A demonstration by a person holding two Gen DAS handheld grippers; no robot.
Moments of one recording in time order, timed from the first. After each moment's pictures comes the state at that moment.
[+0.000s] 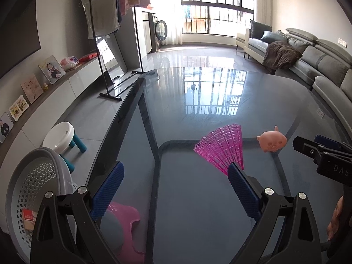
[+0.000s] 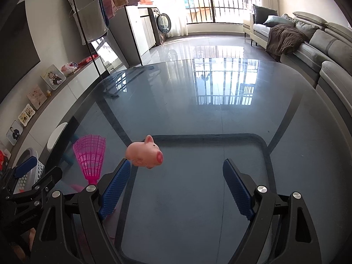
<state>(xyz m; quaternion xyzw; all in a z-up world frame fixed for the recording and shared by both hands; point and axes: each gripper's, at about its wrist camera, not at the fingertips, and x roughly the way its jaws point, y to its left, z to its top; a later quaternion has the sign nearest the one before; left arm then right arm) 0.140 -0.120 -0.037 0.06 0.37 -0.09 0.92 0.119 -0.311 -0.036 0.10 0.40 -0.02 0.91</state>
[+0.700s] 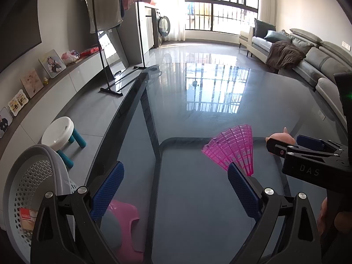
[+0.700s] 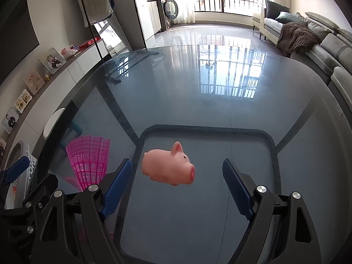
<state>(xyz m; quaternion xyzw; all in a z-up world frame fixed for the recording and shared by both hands) 0.153 -0.118 -0.042 0.05 0.38 -0.09 0.92 0.166 -0.276 -0.058 0.08 0.45 -0.02 0.89</state>
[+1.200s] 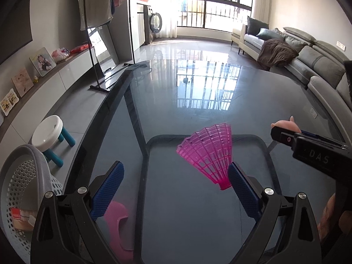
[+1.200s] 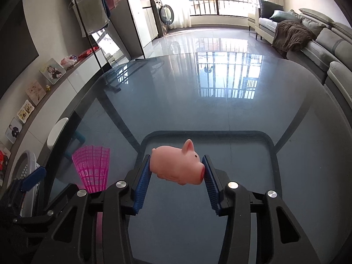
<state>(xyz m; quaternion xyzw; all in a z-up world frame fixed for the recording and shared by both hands) 0.156 -0.141 -0.049 0.05 0.39 -0.12 0.91 0.152 -0.303 -0.035 0.11 0.43 -0.02 0.90</state>
